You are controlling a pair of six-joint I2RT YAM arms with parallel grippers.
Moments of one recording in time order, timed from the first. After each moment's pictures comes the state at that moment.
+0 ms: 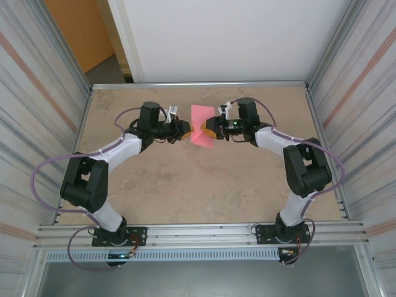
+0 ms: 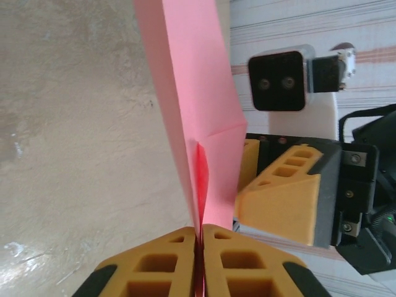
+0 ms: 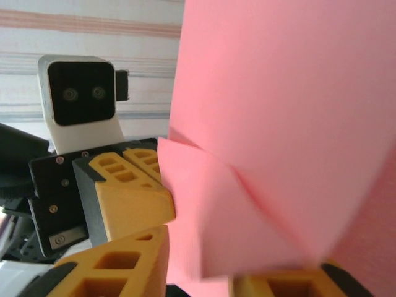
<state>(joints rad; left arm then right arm) -0.39 1.62 1.04 0.02 0.76 -0.94 0.36 1.76 1.10 0.13 -0.95 1.00</state>
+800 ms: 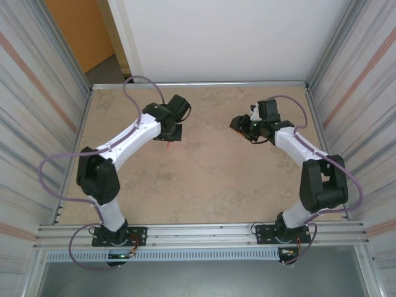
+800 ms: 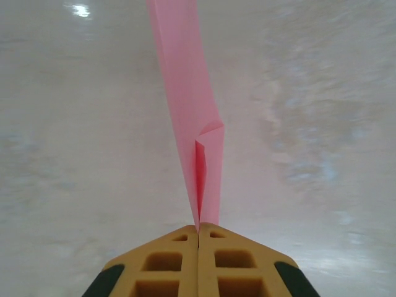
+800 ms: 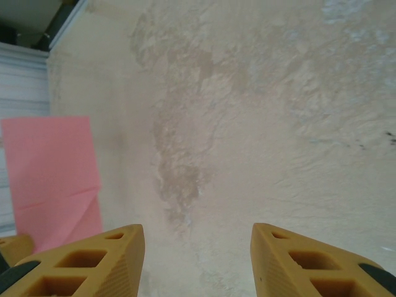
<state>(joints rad) -0.62 1.80 1.62 -1.12 -0.36 -0.47 0.22 1.57 1.07 -0.32 -0.45 0.72</state>
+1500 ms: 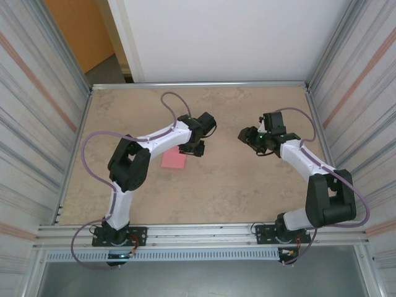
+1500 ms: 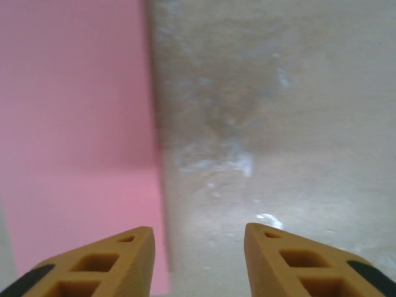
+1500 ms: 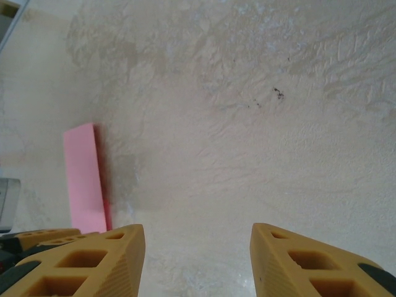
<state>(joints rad) -0.75 2.05 1.63 -0.98 -0.16 -0.56 0.20 1.42 0.89 -0.35 -0.33 0.71</state>
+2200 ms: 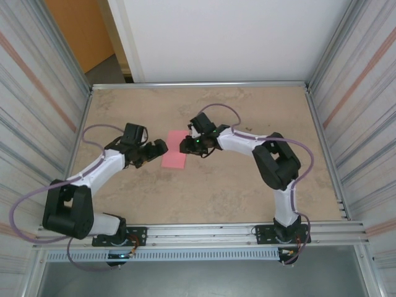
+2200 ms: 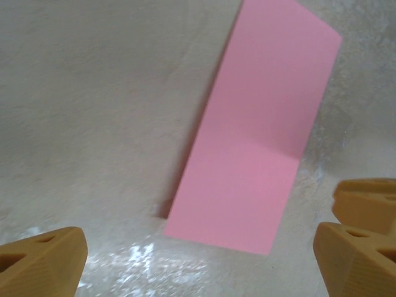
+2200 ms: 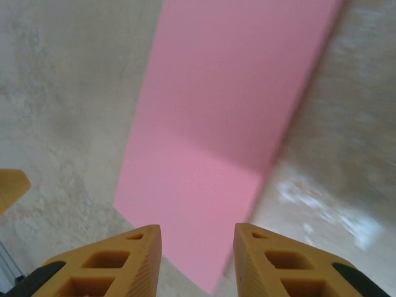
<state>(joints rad) -0.26 1.34 0.79 -0.45 0.20 -0.68 0.73 2.03 1.41 -0.33 -0.34 0.70</state>
